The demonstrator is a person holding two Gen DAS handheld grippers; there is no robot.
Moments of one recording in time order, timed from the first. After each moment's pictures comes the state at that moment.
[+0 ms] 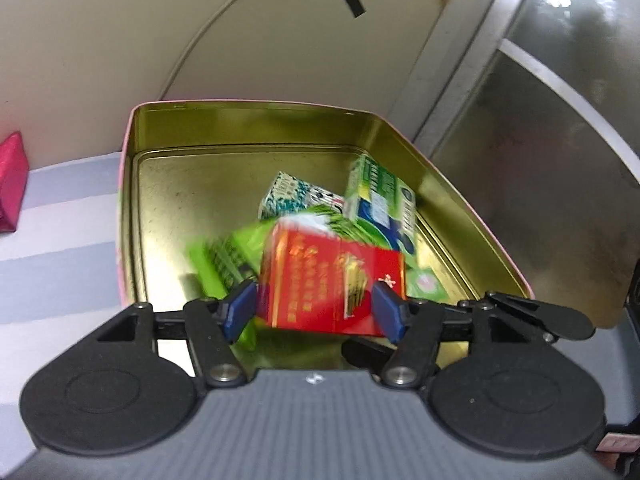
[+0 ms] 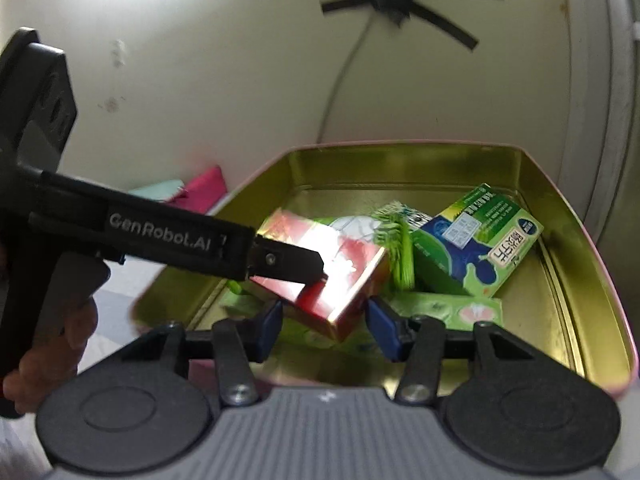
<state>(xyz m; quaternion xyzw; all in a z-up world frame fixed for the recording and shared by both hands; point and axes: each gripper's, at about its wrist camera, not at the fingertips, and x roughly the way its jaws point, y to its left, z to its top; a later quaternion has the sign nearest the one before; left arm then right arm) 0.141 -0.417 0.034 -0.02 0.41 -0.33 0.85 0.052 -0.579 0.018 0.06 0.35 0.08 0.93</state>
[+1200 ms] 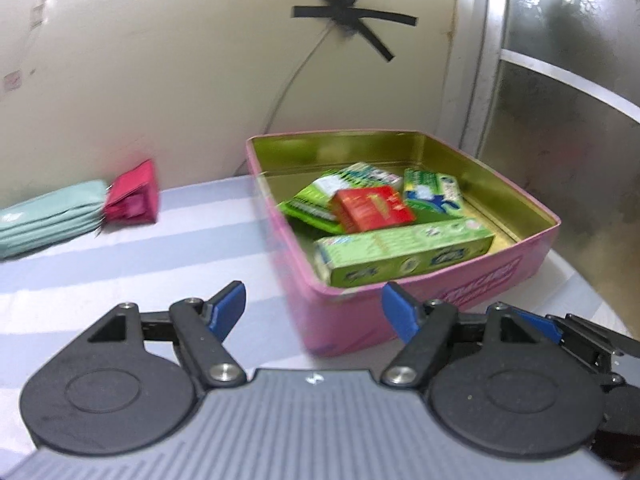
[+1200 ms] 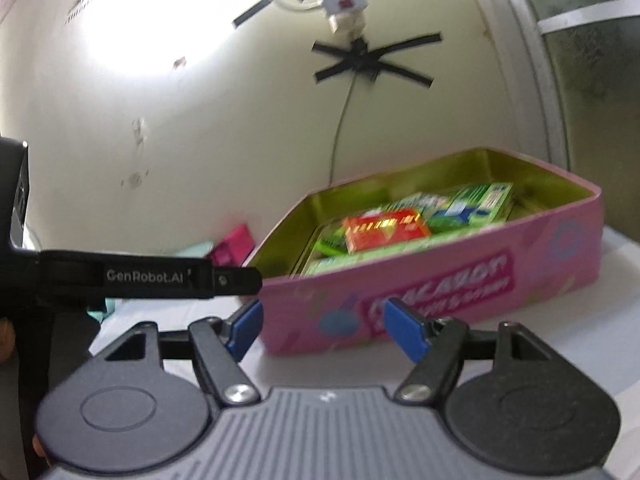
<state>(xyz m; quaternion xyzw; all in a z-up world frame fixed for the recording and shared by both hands) 0.024 -0.316 0.038 0.04 0.29 -0.23 0.93 -0.069 -0.510 -0.005 0.16 0.22 0.04 0.96</state>
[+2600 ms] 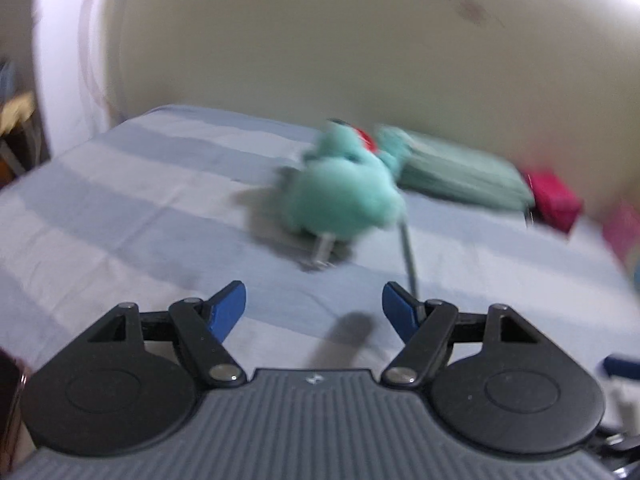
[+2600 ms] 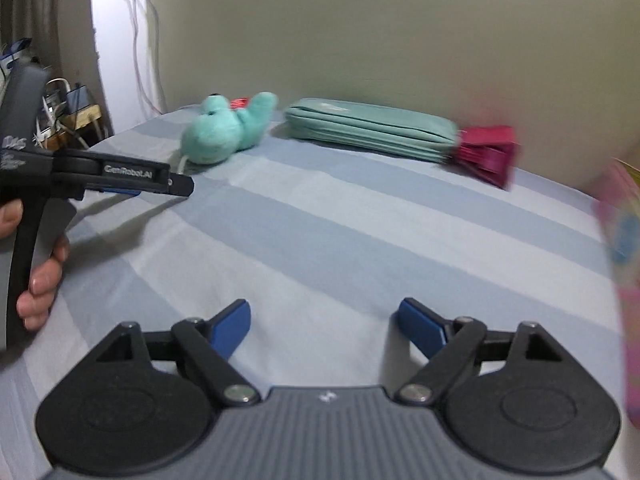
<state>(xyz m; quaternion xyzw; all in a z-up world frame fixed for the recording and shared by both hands) 0.066 0.024 -0.009 -0.12 0.30 0.07 0.95 0.056 -0.231 -0.034 -0.07 0.36 0.23 0.90</state>
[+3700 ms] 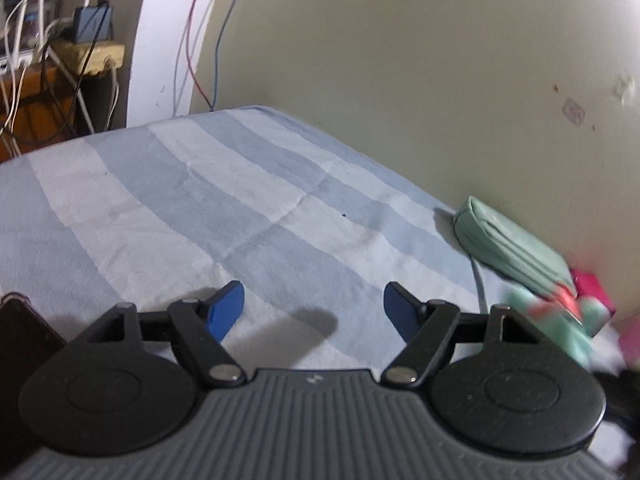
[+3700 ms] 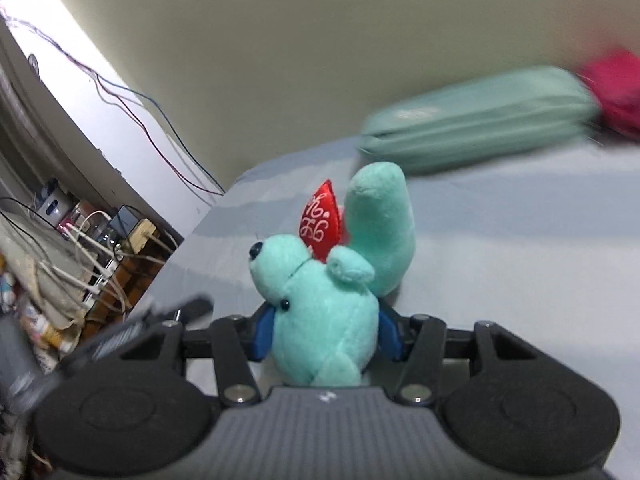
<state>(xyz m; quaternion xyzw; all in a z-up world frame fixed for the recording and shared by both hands) 0.052 0.072 -0.010 -0.20 0.26 0.15 0.93 0.120 -0.219 -0.025 0.18 0.41 0.30 0.84</state>
